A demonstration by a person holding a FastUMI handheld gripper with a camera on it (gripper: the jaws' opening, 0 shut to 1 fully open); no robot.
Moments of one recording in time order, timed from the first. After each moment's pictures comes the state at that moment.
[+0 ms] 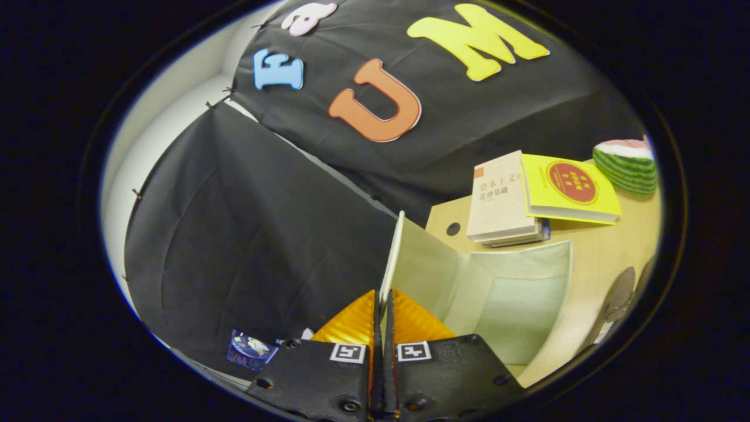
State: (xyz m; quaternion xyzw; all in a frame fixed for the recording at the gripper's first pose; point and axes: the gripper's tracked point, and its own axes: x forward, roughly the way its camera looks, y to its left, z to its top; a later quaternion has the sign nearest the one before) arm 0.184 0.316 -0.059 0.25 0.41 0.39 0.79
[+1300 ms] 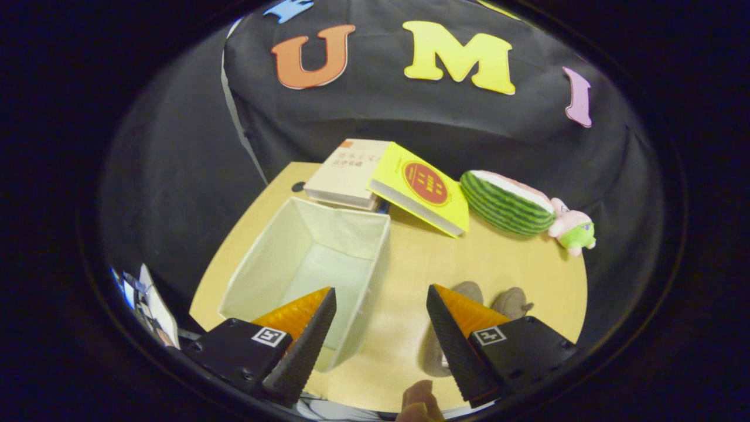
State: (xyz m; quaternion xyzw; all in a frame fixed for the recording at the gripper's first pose) arm 0.193 0.116 -0.191 -0.11 0.44 0.14 0.88
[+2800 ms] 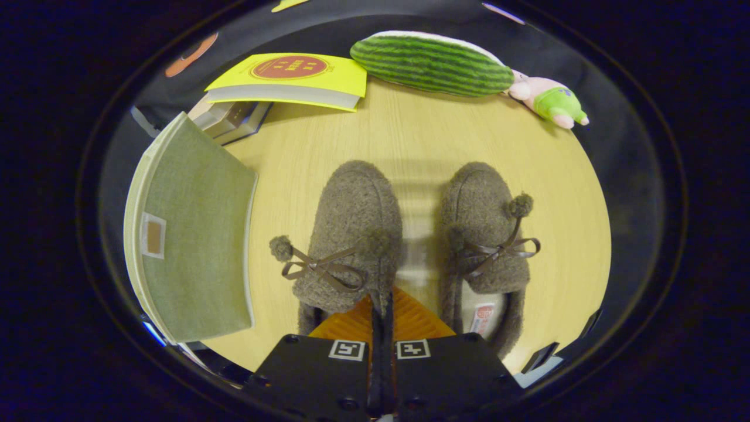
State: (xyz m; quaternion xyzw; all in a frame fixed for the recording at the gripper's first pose) arm 0.177 -0.045 -0.339 -0.01 0.62 0.01 0.79
